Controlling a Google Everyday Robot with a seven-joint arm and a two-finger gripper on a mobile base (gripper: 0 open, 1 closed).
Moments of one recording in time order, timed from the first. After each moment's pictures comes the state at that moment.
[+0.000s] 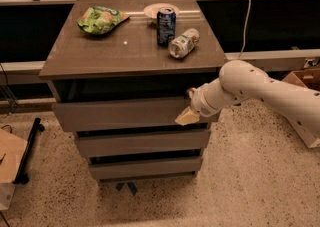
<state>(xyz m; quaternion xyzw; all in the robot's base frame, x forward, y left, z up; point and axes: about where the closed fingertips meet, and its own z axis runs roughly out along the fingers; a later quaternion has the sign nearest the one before) 0.623 -0.098 0.659 -0.57 0.76 0.12 0.28</state>
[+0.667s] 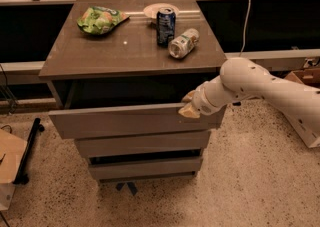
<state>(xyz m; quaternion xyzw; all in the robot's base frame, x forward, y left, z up) 0.623 -0.098 0.669 -0.57 0.76 0.12 0.28</state>
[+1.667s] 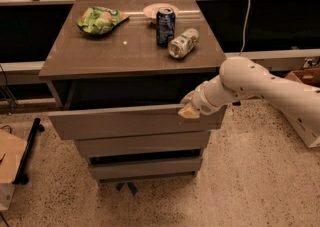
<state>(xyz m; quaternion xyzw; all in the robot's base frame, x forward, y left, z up) 0.622 -0.096 0.673 -0.57 0.76 0.12 0.28</state>
